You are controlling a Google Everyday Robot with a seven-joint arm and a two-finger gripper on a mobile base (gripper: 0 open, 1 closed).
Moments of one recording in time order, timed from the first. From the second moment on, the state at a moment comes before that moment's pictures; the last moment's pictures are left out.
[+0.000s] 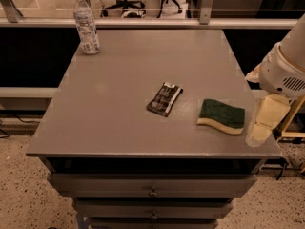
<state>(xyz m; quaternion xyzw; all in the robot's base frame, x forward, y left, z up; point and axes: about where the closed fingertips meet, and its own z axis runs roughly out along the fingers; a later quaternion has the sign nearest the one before) 0.446 -0.229 0.897 -0.58 0.81 0.03 0.12</state>
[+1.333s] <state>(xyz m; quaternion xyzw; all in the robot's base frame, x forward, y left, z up) 0.480 -0.211 0.841 -0.57 0.81 0.05 0.11</state>
